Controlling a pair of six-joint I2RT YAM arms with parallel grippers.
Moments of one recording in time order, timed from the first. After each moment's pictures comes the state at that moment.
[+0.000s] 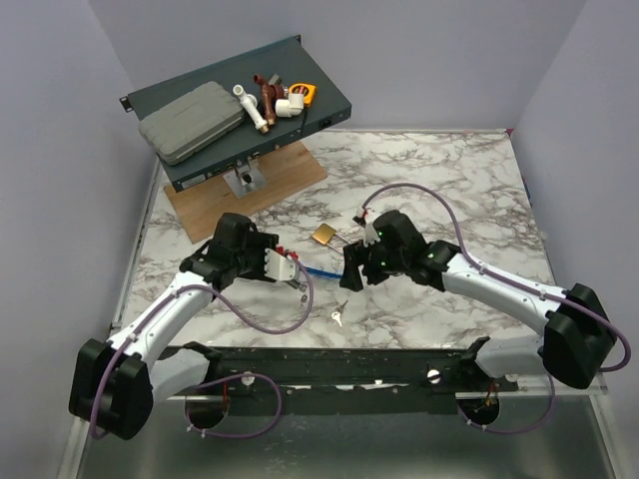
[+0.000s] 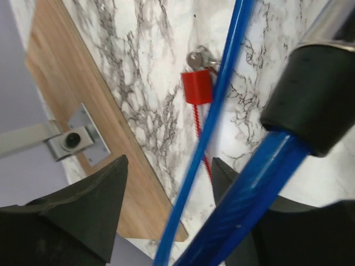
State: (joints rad) left arm -0.39 1.04 0.62 -0.35 0.24 1.34; right arm 0.74 1.30 0.86 -0.32 -0.22 0.35
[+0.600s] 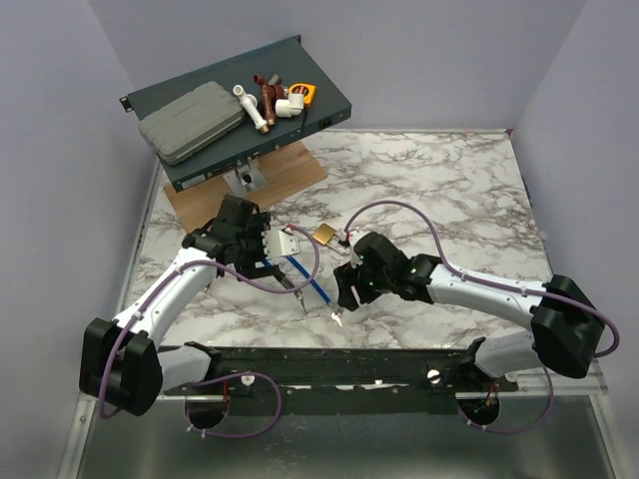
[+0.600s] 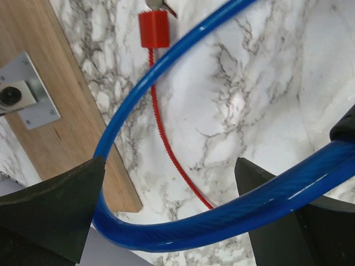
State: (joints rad) left arm -0.36 1.22 0.89 -0.63 0.17 1.05; right arm 0.92 1.36 0.81 -0.33 -0.07 0.34
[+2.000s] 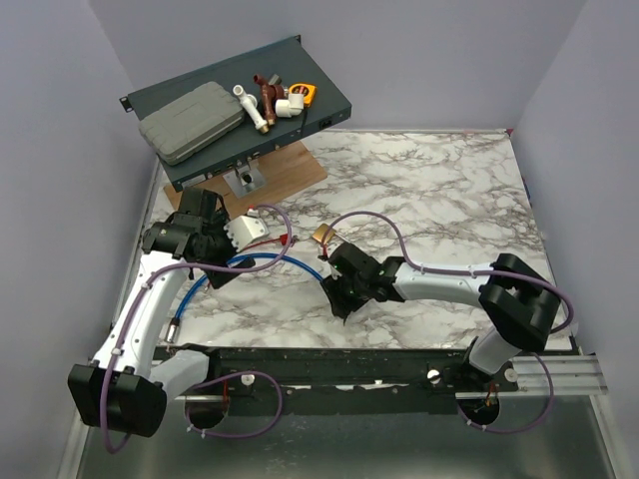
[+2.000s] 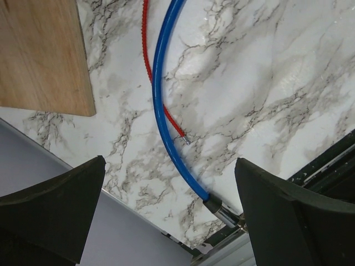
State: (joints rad) left arm -0.18 1.08 1.05 -1.07 0.16 0.86; right arm 0.99 1.62 0.88 -0.30 -0.05 0.32
